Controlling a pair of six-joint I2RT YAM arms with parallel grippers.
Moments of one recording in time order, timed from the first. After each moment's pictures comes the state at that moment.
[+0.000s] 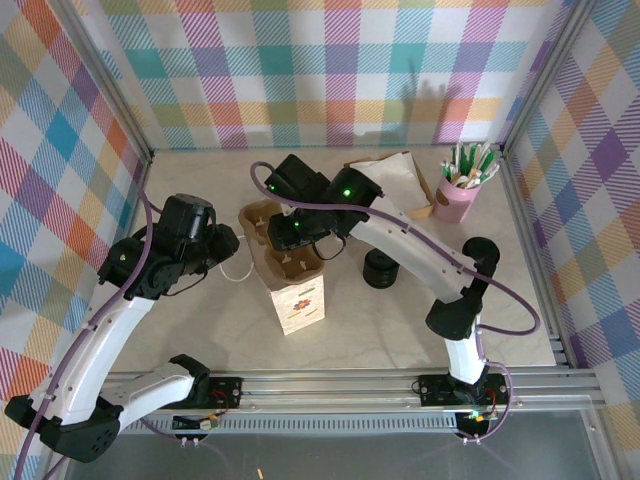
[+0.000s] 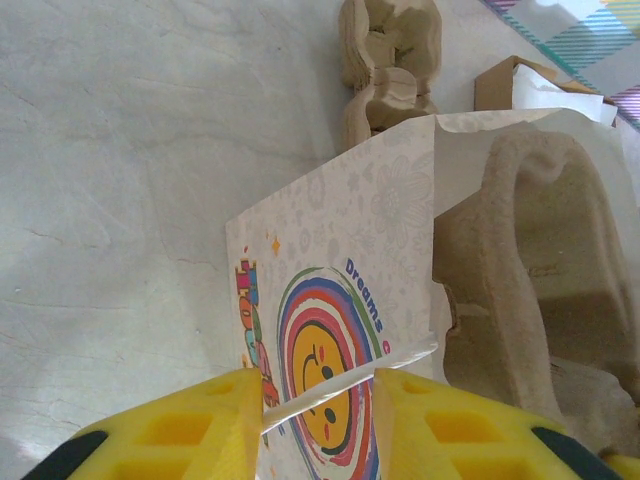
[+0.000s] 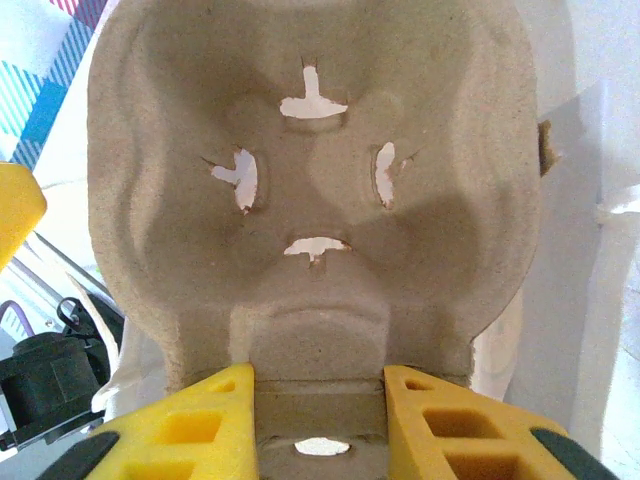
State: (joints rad) left arm -0.48 1.01 1.34 -1.18 -0.15 -0.89; right arm 1.04 1.95 2.32 -1.36 -0.01 0.52
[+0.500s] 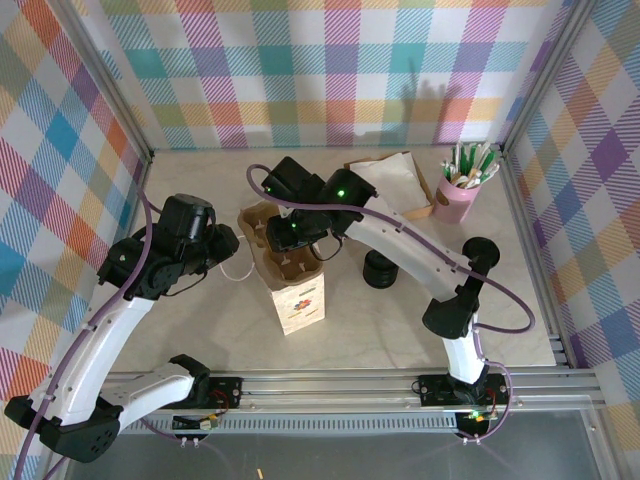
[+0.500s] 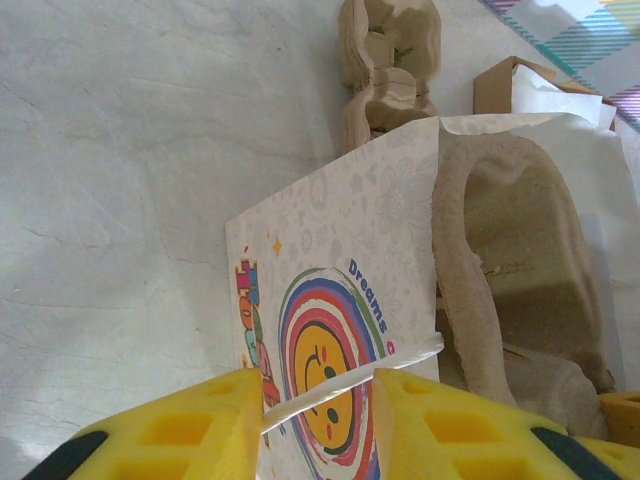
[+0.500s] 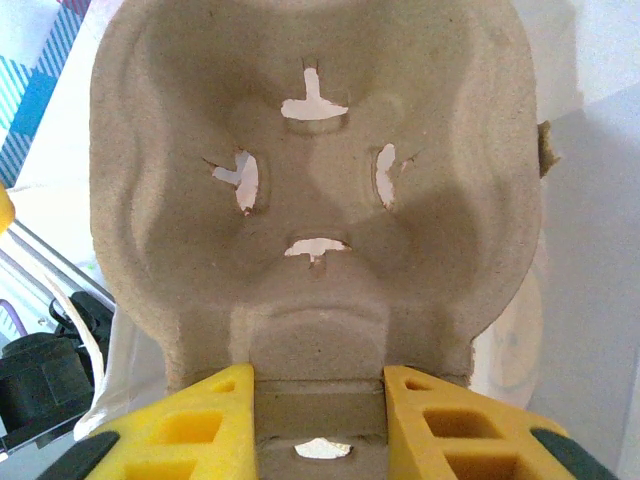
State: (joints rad) left arm -0.48 1.01 1.34 -1.18 -0.15 -0.89; right arm 1.04 1.97 2.32 -1.36 -0.01 0.52
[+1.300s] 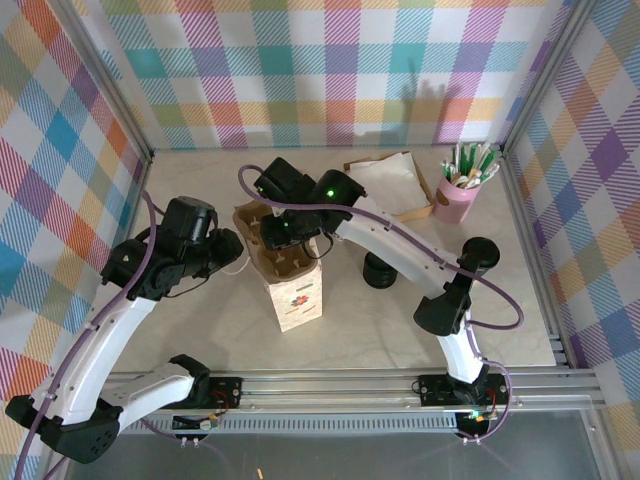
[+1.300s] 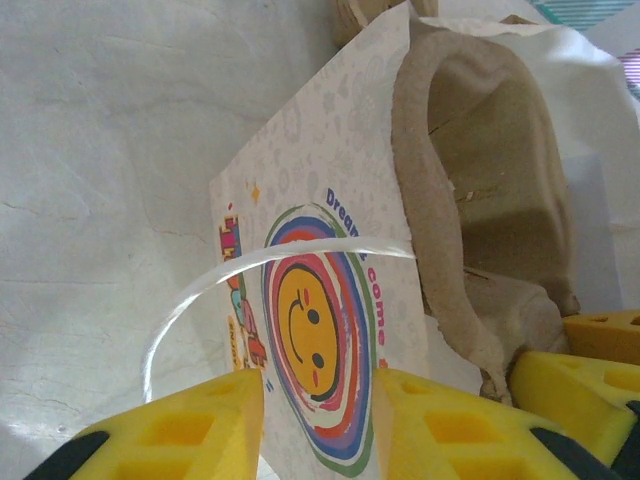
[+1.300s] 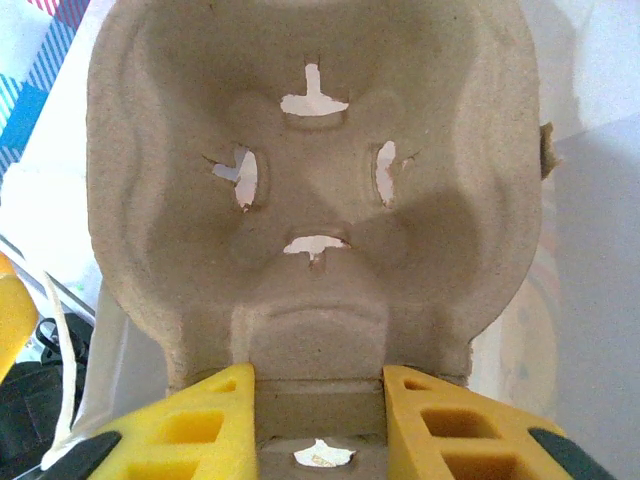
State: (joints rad) left arm -0.48 1.00 1.31 -1.18 -0.08 -0.90; right arm 1.04 2.03 2.36 -1.33 0.01 0.51
